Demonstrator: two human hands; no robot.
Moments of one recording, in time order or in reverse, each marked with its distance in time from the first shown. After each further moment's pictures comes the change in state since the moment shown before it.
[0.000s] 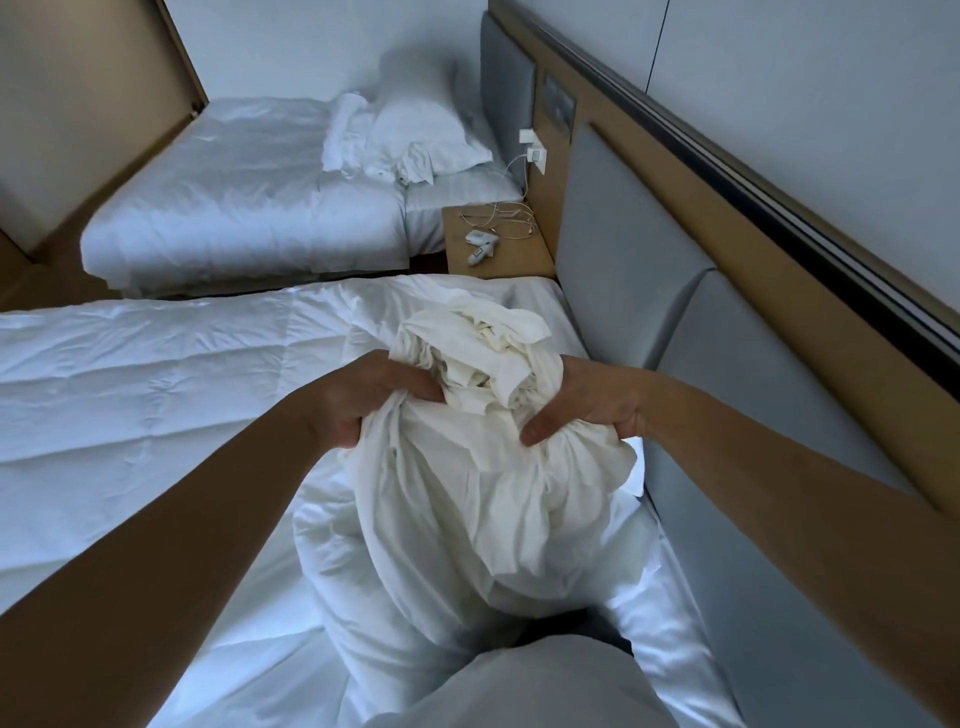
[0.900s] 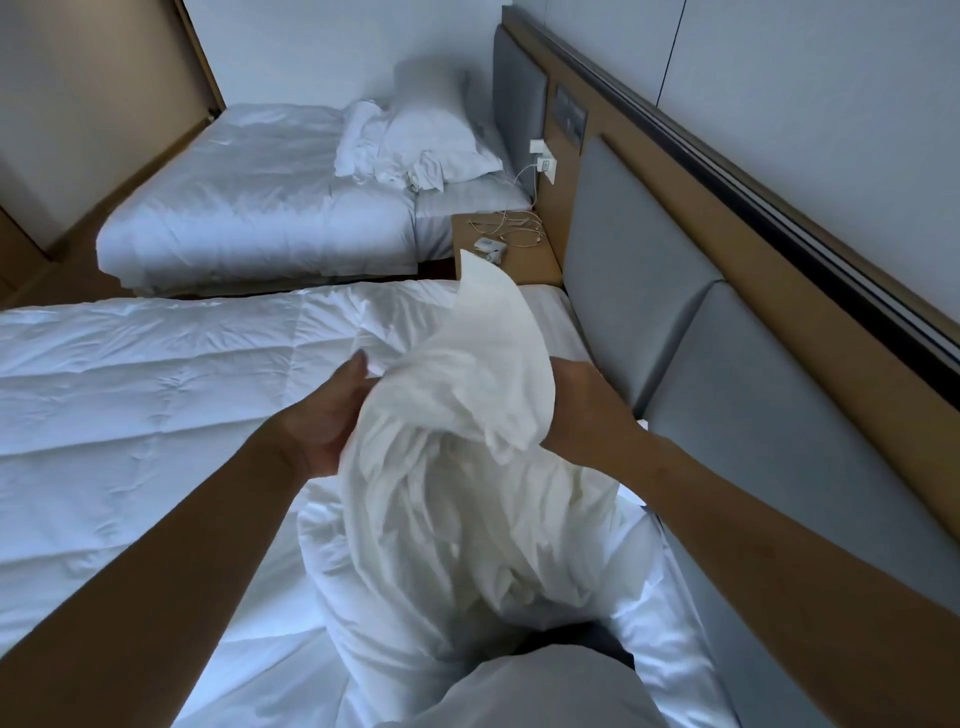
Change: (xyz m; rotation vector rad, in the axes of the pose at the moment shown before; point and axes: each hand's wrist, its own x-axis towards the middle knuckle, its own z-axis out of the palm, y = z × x) left_hand -0.028 -0.025 -0.019 -0.267 -0.165 0.101; right_hand 0.019 0.022 0.030 -1.070 0.811 -0.610
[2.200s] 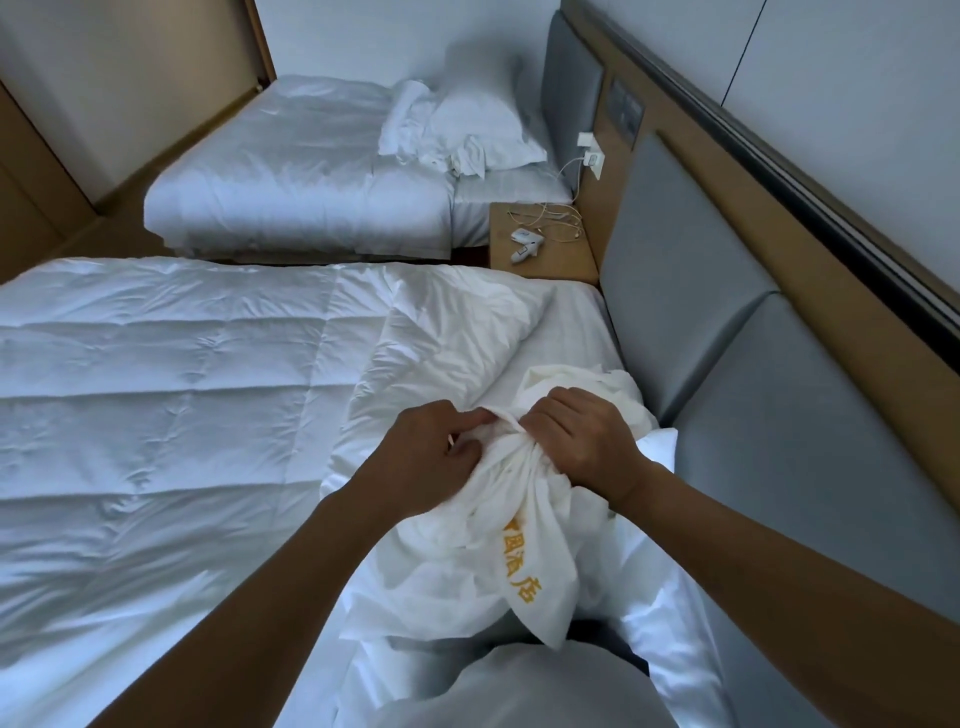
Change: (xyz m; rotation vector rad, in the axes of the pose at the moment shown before) left_hand -0.006 -0.058 0.039 1.241 0.529 0.316; right_hand -0.013 -0.015 0.039 -0.156 0.330 -0.554
